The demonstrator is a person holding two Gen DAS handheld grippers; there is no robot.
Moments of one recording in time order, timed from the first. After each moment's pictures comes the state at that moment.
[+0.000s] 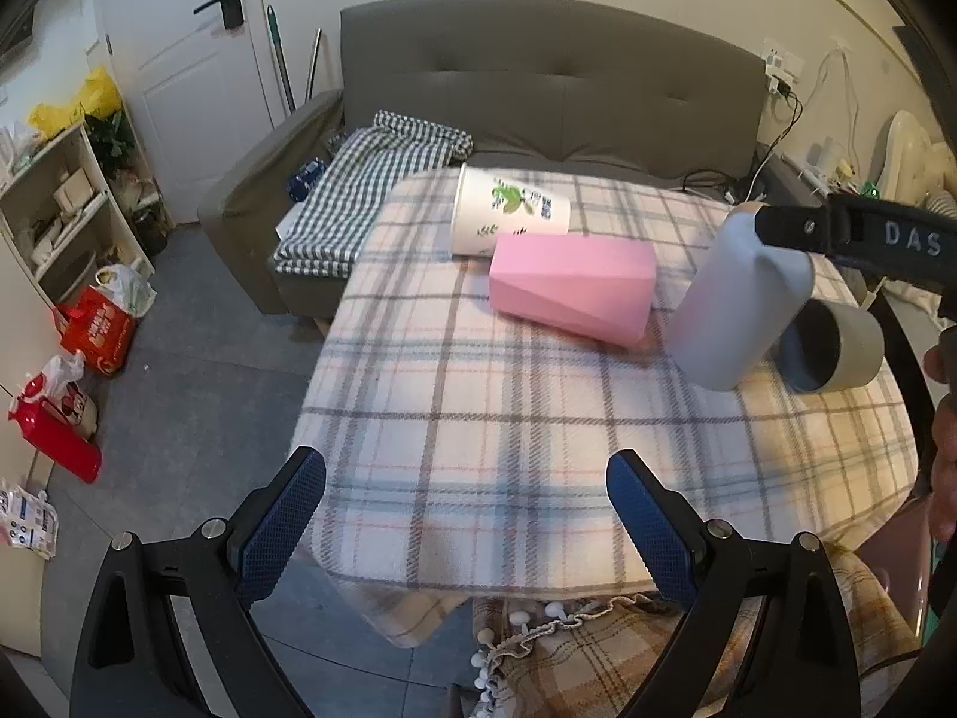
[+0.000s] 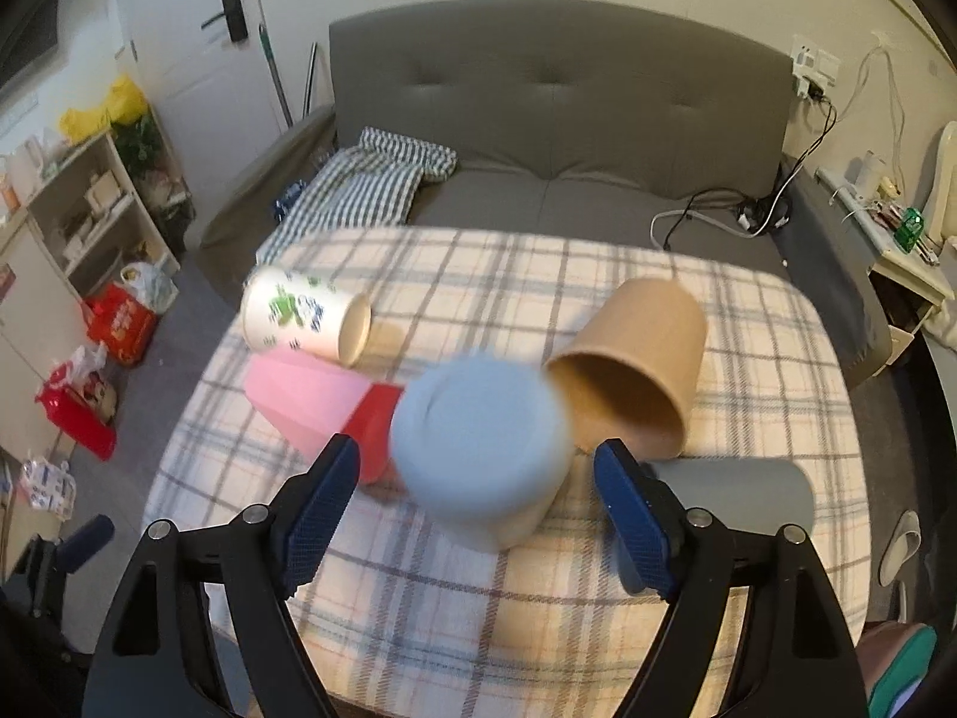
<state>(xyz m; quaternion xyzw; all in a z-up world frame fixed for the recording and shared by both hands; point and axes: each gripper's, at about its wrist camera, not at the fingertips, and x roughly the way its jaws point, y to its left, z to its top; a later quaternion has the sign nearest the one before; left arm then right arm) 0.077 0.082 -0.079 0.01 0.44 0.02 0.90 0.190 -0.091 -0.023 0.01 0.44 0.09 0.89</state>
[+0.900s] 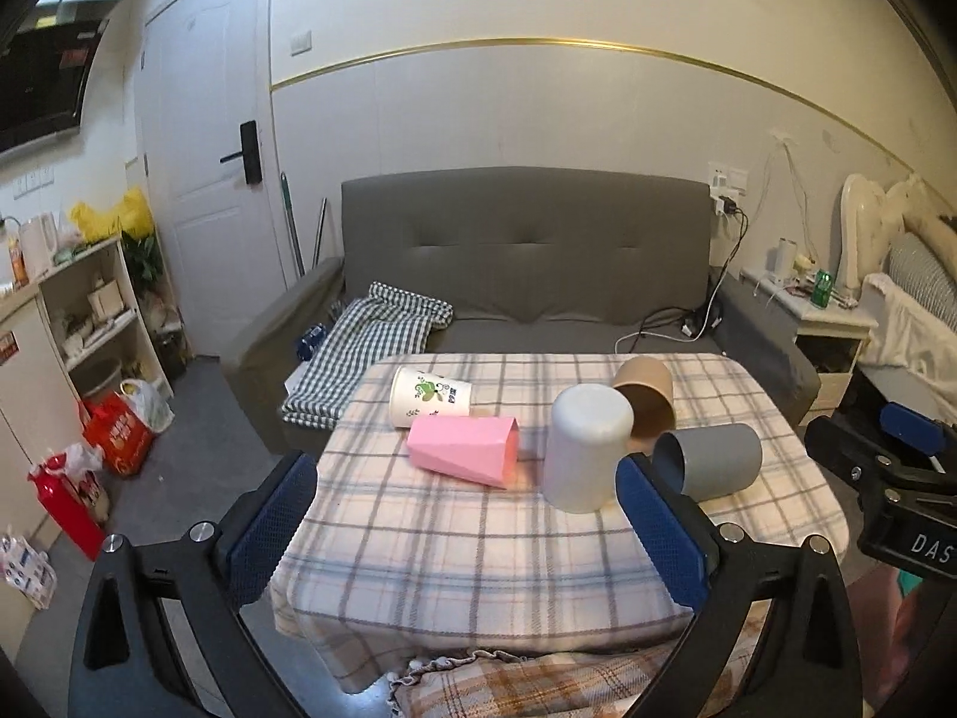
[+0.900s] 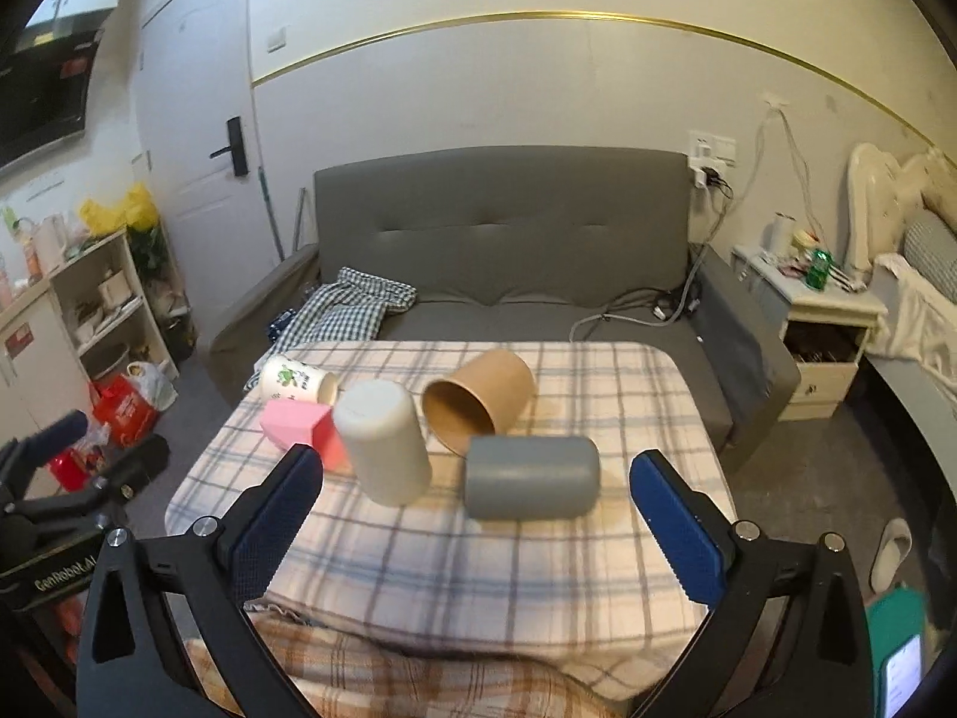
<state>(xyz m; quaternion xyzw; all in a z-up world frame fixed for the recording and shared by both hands) 0.004 0.000 0.010 0.03 0.26 0.03 0.97 0.029 -0.197 0.035 0.04 0.29 0.05 0.96</state>
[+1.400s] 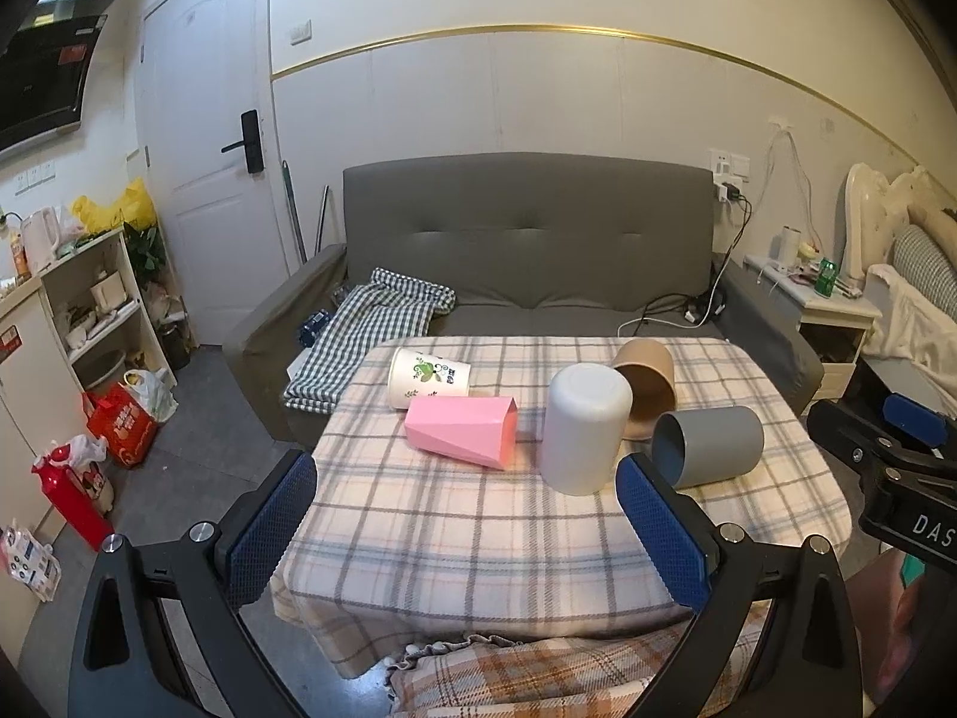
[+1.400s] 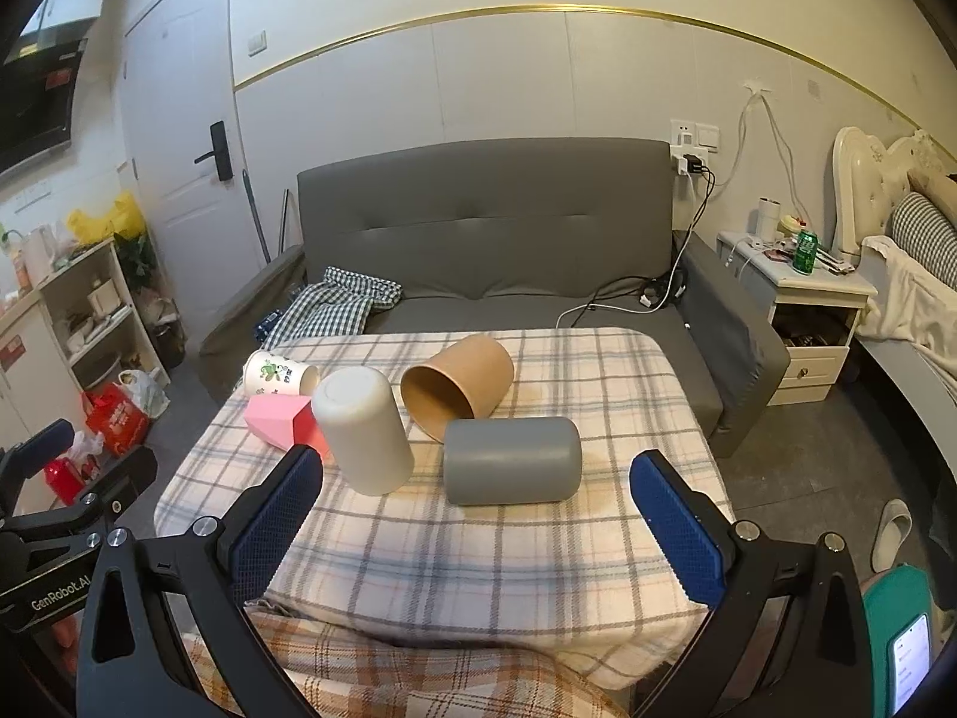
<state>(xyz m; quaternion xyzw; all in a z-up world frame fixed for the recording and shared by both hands) 0.000 -0.006 0.001 0.03 0.27 0.04 0.96 0.028 -0.206 0.029 0.04 0.30 0.04 0.95</state>
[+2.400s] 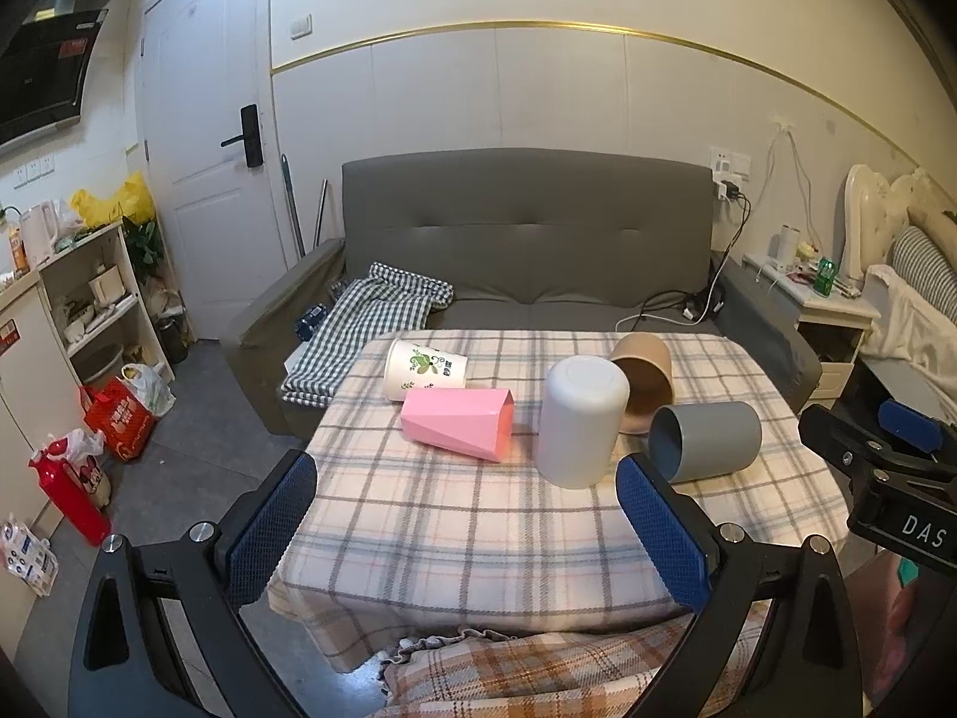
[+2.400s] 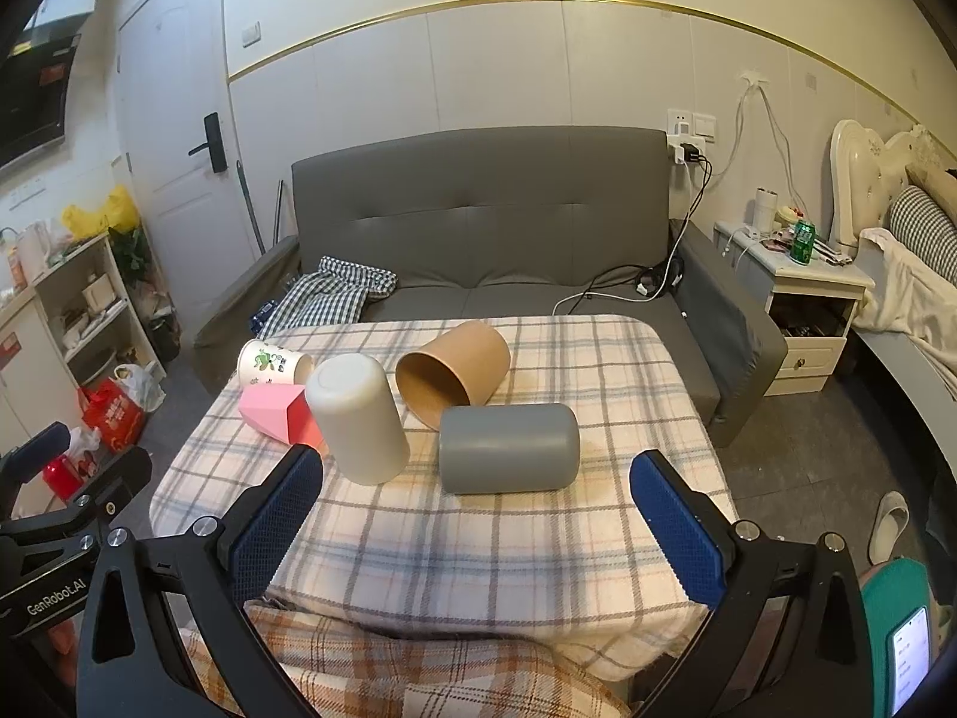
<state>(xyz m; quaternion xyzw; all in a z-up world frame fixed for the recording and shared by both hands) -0.004 -0.006 -0.004 0.02 0.28 0.04 0.96 0.027 -0.207 0.022 0.05 0.31 0.03 0.95</state>
